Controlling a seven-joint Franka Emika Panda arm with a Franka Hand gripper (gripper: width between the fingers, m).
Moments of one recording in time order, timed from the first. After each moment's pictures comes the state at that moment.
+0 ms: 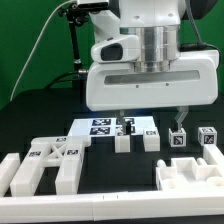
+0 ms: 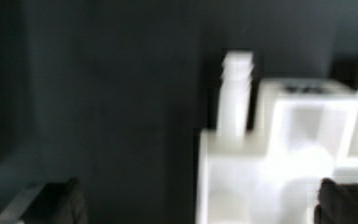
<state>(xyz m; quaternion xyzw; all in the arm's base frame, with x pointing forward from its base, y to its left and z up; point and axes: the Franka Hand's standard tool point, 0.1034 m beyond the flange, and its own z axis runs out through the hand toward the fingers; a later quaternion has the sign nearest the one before) 0.561 0.037 0.081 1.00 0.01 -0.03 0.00</state>
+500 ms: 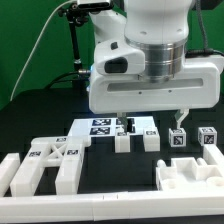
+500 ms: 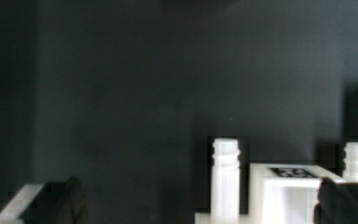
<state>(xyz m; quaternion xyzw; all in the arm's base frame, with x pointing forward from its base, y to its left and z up) 0.539 0.045 0.070 0.98 -0.02 -0.20 0.01</state>
